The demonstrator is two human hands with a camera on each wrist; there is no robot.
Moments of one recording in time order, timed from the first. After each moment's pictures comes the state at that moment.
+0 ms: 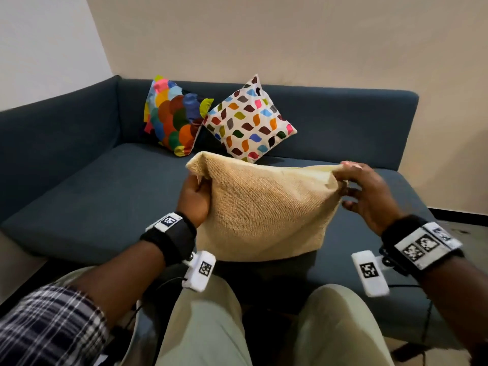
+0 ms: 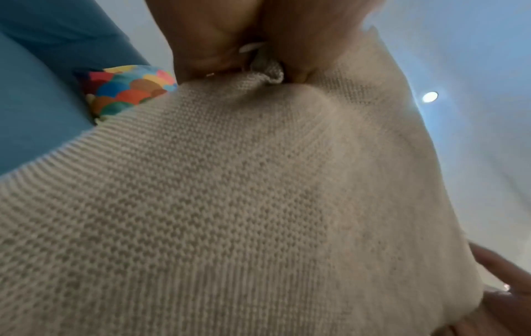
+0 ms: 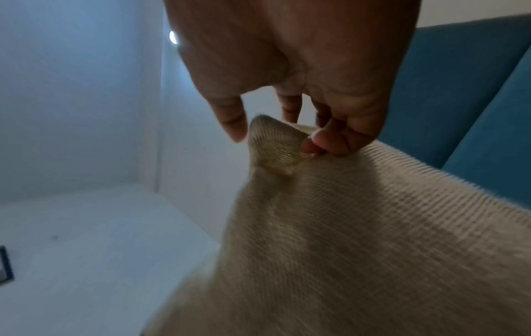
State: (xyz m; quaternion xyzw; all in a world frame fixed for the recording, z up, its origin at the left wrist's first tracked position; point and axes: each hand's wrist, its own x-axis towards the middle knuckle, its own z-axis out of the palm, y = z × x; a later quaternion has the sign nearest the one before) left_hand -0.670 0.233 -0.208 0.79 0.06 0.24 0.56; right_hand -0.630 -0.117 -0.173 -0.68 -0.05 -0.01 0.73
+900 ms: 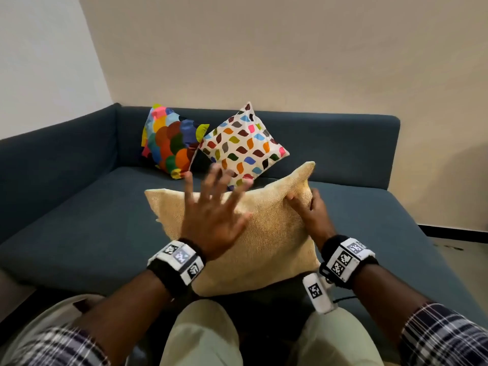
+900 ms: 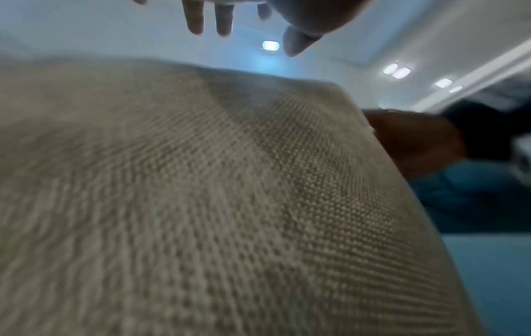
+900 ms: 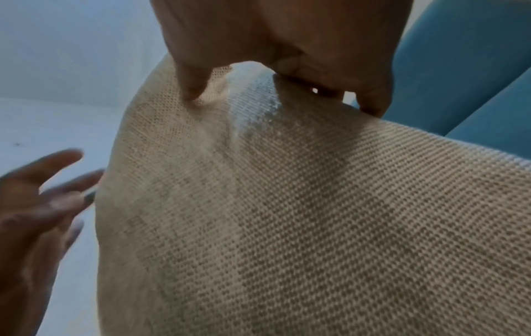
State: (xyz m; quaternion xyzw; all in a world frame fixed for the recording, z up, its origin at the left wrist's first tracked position) left_hand -0.689 0.199 -0.179 0.90 -0.13 0.40 0.04; right_hand -0.616 -0.042 -0.199 -0.71 -0.08 -0.01 0.70
